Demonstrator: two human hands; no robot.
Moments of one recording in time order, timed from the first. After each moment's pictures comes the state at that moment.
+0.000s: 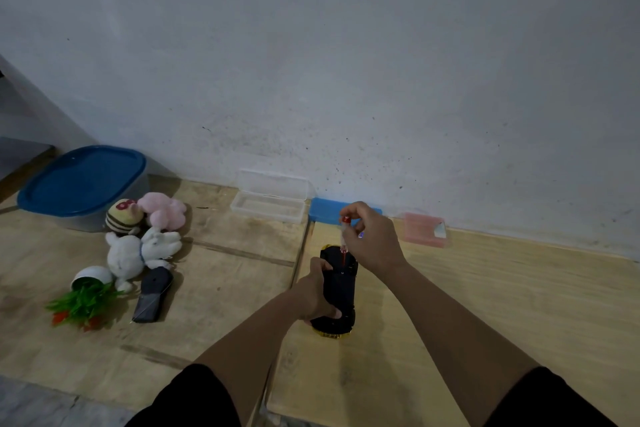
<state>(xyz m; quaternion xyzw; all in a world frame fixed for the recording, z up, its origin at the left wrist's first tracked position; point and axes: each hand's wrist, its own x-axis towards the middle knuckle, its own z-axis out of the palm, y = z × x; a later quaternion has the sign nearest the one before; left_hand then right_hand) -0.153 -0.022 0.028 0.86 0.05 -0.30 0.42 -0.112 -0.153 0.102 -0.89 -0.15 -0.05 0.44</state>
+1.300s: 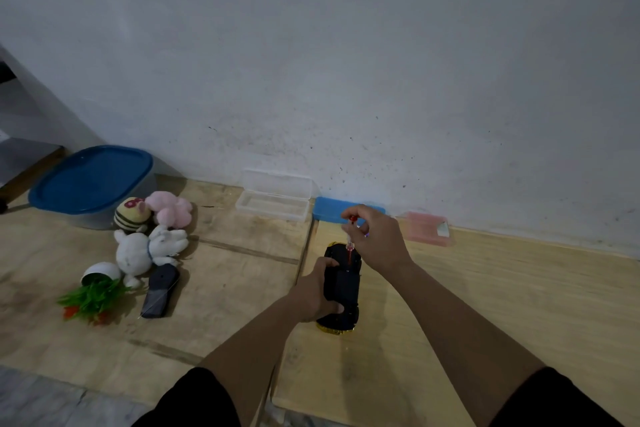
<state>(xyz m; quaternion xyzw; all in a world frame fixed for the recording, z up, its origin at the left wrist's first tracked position) -0.164 -0.016 0.021 0.87 0.01 -0.22 0.44 -0.115 -0.156 0.101 -0.89 -0.15 -0.04 0.43</state>
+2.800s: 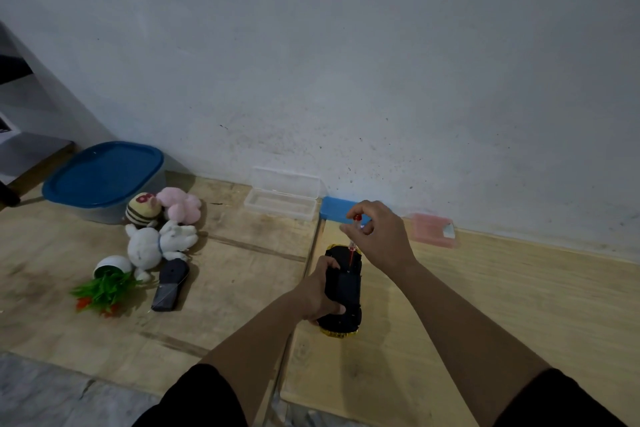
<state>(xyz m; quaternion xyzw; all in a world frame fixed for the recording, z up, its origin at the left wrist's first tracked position) -0.174 -0.003 0.025 0.86 0.01 -0.24 0.46 -0.126 -0.144 0.109 -0.89 -0.16 -0.07 0.43</state>
